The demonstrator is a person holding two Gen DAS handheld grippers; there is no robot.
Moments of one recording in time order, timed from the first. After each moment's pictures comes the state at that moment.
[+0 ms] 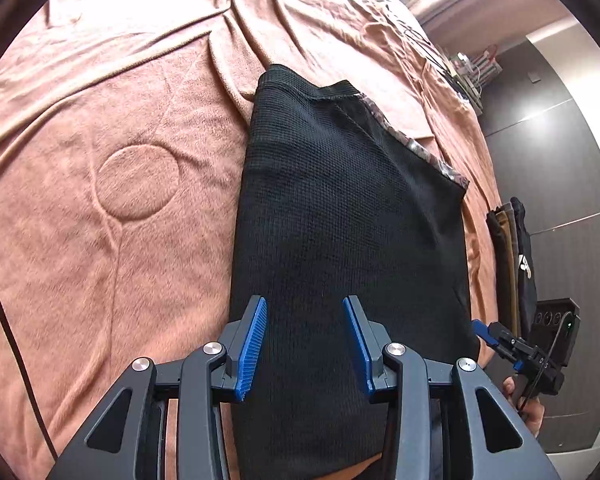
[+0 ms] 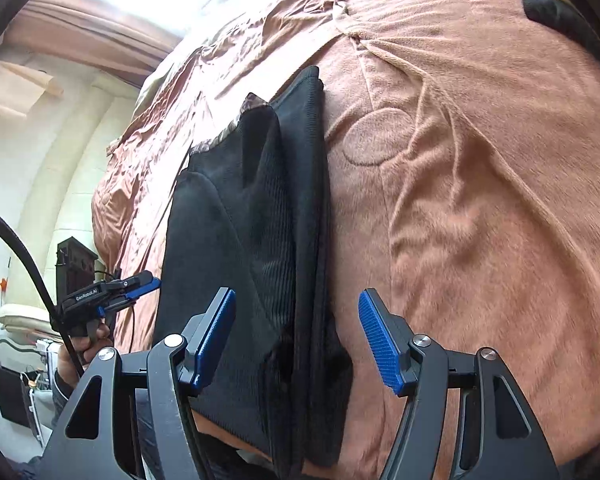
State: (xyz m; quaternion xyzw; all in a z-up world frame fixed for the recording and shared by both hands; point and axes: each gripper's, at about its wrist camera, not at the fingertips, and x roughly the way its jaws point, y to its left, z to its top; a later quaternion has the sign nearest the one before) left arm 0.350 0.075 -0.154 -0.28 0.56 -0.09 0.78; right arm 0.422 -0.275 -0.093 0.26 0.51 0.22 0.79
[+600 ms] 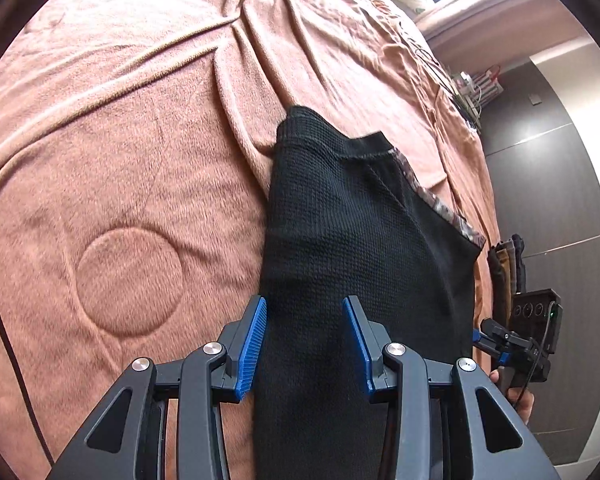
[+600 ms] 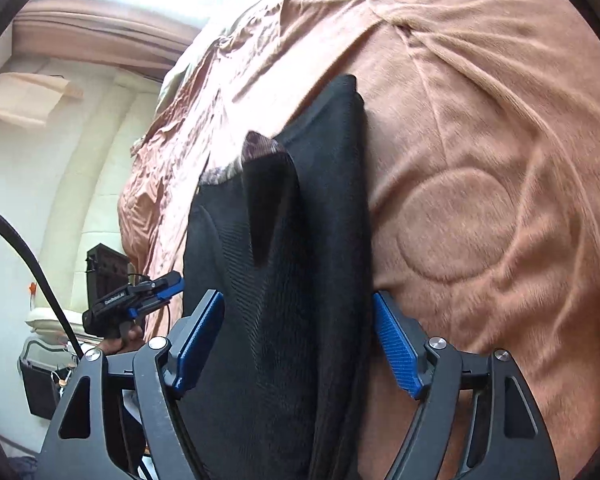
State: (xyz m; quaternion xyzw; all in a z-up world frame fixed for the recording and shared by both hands) left arm 0.405 0.111 -0.176 -0.32 0.54 -0.10 0.78; right arm 0.521 -0.250 -0.127 0.29 0.51 0.29 0.76
